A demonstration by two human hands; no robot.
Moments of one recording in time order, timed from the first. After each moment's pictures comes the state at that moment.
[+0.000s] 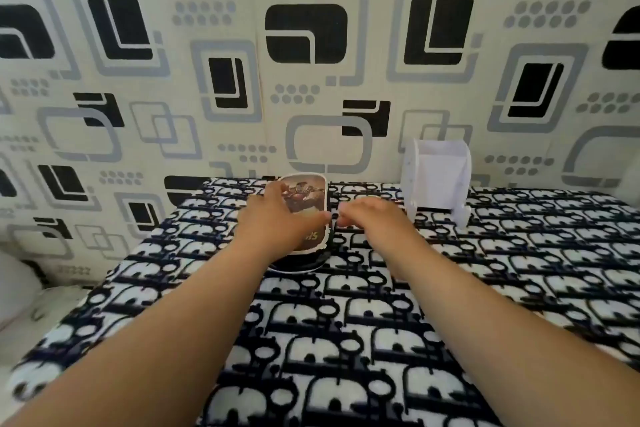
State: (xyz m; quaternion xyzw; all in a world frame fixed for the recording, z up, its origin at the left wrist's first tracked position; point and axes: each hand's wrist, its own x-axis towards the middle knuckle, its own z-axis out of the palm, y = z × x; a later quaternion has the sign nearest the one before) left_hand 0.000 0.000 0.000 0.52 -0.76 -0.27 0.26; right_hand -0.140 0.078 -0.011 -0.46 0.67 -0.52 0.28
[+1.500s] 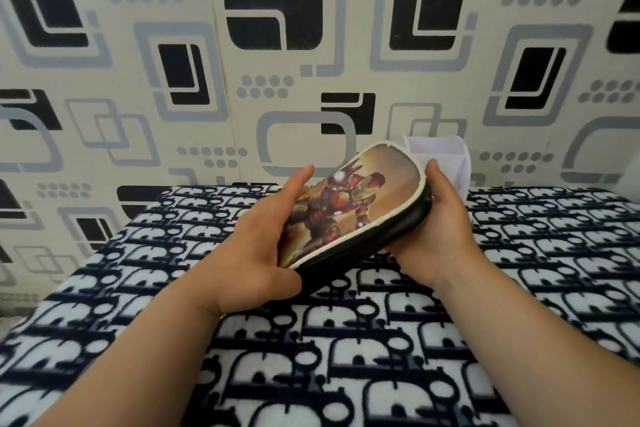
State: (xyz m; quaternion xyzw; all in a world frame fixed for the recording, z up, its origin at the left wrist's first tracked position) left_hand 0.004 -0.001 0.001 0.24 -0.89 -0.34 0.19; right_hand -0.198 0.074 -0.012 -0.20 0.35 -0.77 0.50
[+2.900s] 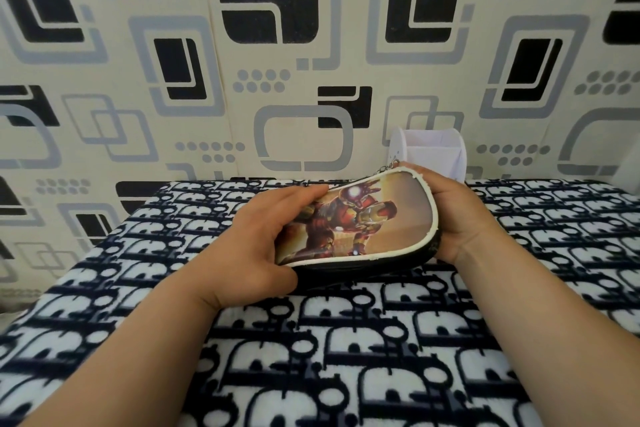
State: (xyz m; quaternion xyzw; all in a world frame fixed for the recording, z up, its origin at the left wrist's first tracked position) left_hand 0.005 -0.001 -0.001 0.19 -0.94 -0.22 0.19; right_hand -0.211 0.087 0.004 -0.30 0.41 -0.73 0.45
